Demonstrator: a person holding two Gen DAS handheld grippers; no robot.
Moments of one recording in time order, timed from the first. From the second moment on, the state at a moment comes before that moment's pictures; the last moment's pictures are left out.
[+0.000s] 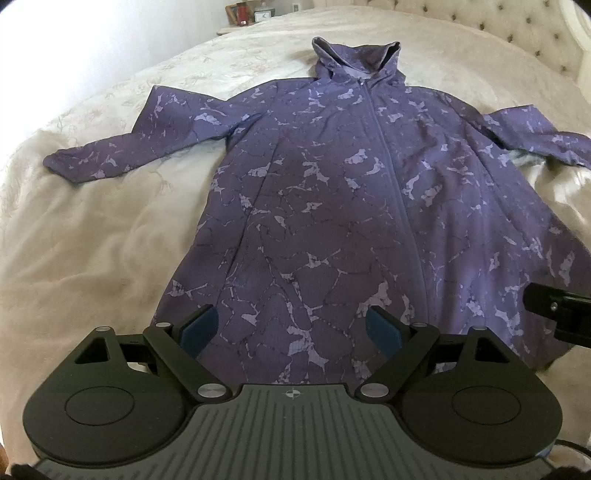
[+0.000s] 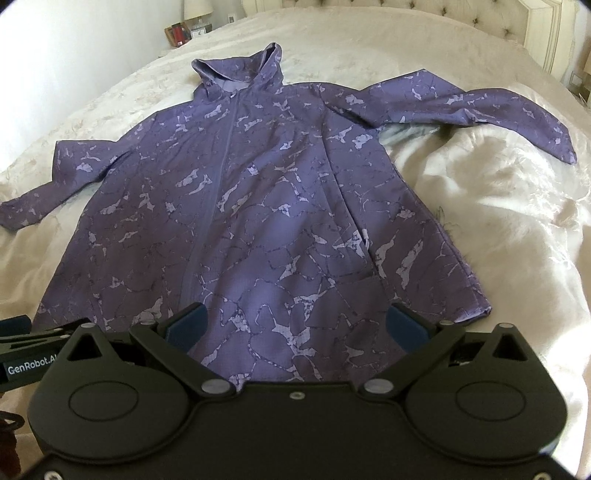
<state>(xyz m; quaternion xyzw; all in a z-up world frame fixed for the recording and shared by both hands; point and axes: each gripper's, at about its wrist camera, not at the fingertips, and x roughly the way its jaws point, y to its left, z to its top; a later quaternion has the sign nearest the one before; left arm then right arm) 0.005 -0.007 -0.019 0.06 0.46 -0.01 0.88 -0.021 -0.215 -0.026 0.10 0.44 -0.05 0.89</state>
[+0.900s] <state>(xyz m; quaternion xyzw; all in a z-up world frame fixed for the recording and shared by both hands) 0.097 0.004 0.005 0.07 0.38 -0.04 0.92 0.049 -0.318 -0.007 0.17 0.36 -0.08 0.91</state>
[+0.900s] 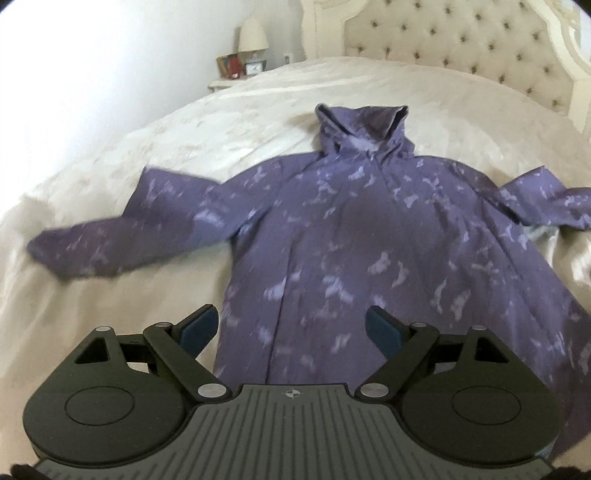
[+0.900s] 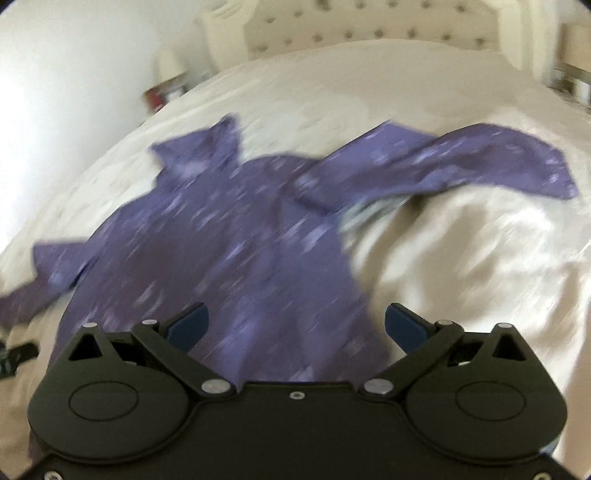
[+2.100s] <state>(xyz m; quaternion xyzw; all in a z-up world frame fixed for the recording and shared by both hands) 0.200 -0.036 -0.064 0.08 0.43 -0.11 0.89 0.088 -0.612 -0.089 0.44 0.26 -0.30 0.81</state>
